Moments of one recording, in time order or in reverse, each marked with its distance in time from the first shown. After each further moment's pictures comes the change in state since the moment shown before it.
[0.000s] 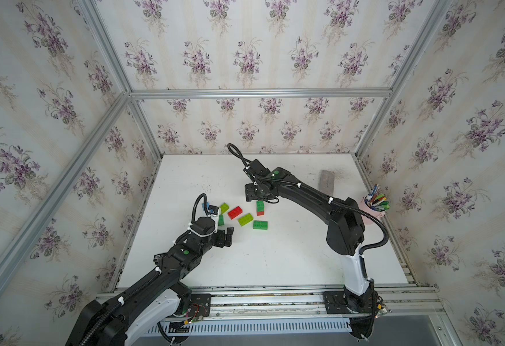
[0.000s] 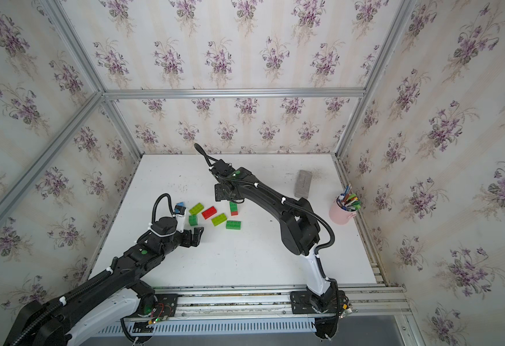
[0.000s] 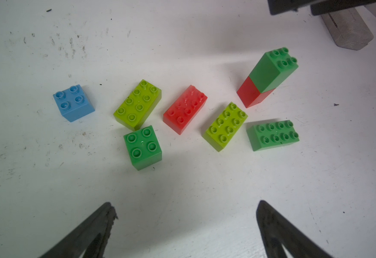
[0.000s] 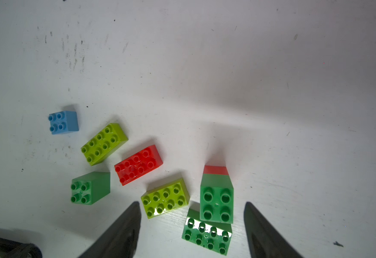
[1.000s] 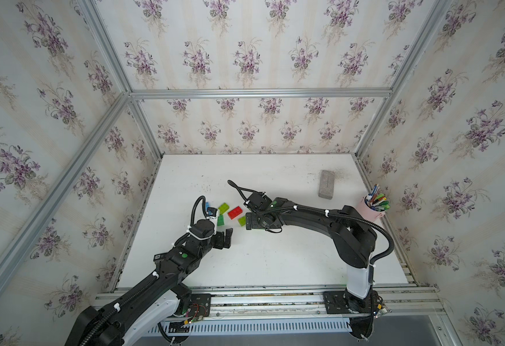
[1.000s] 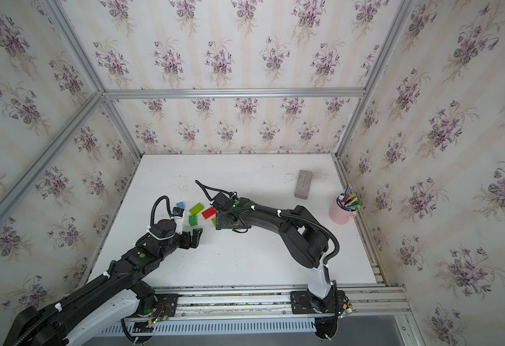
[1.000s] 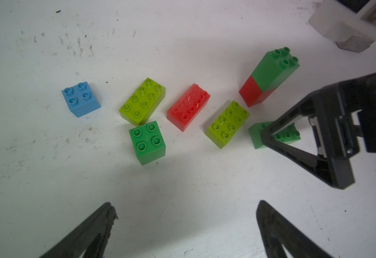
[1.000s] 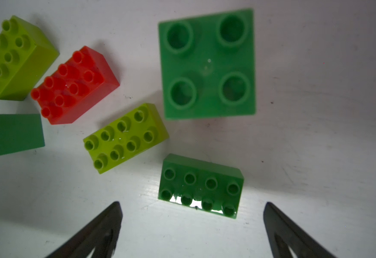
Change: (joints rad) left arm -0.017 -0.052 -0.021 -0.024 -0.034 -0.017; right arm 0.126 -0.124 -0.511 0.265 0.032 0.203
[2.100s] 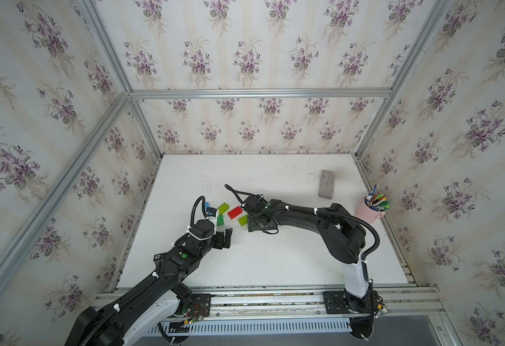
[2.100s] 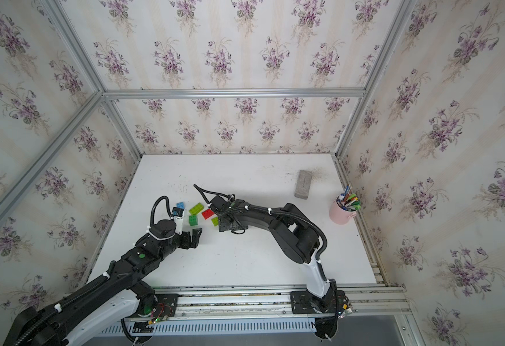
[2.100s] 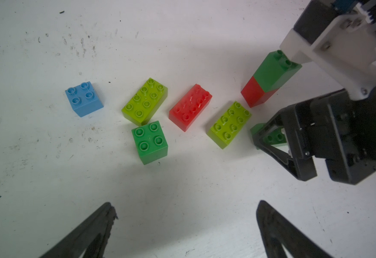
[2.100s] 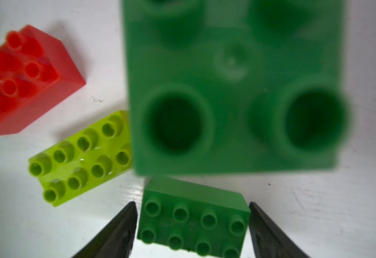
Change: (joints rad) left arm -0.001 -0.005 -0.002 -0.003 -0.008 -0.001; right arm 0.002 0.087 0.026 -0.001 0.047 -0.034
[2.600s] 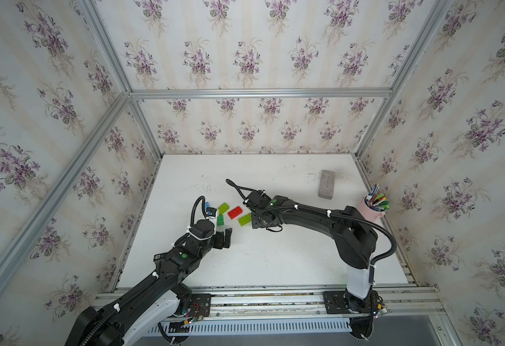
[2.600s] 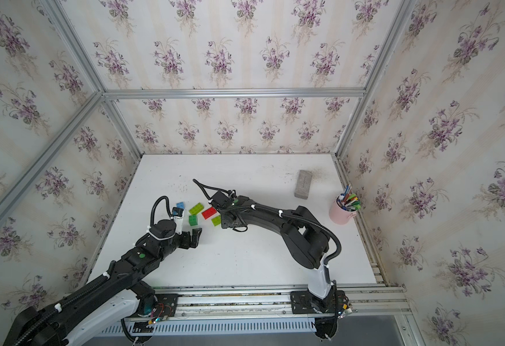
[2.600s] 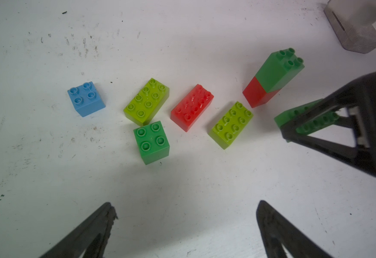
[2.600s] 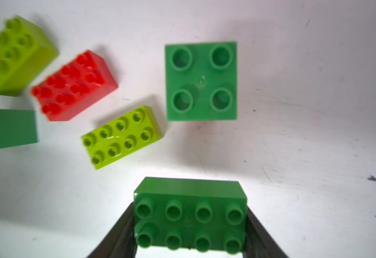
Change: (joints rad) left arm 0.000 0.003 0.000 0.001 -0.007 0.000; right arm 0.010 -0.142 0.015 -0.089 0.003 -0.020
